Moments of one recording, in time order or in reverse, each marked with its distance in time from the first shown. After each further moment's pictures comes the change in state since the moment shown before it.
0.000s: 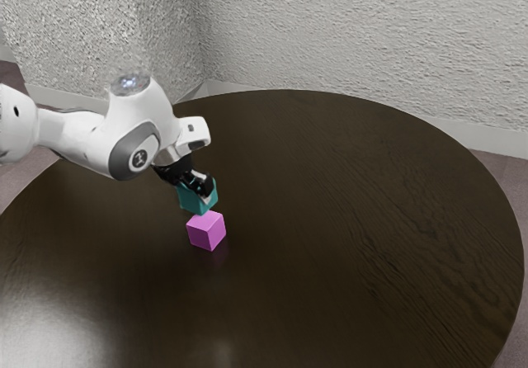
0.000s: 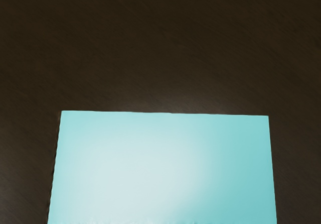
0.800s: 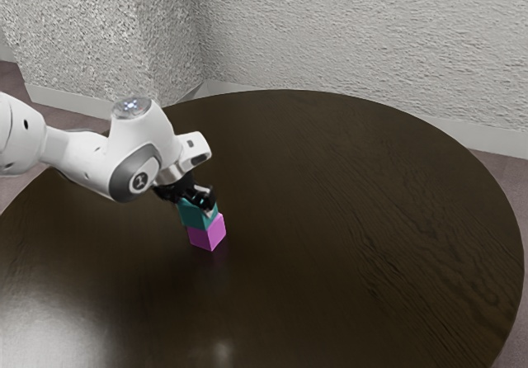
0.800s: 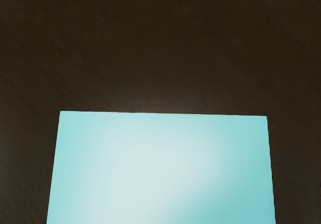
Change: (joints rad) arm 0.002 0.024 -0.007 -0.068 0.015 0.099 -0.177
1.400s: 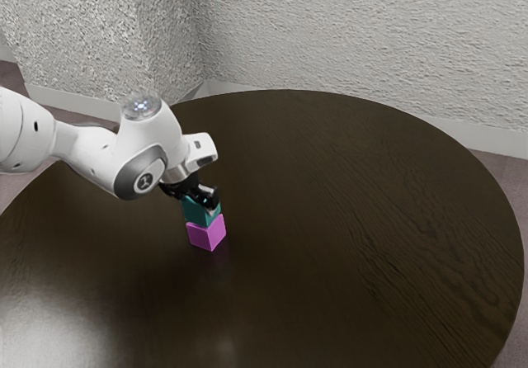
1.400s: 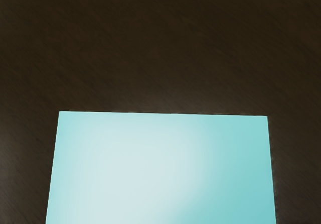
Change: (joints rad) arm 0.005 0.047 -0.003 0.046 0.092 0.002 -0.010
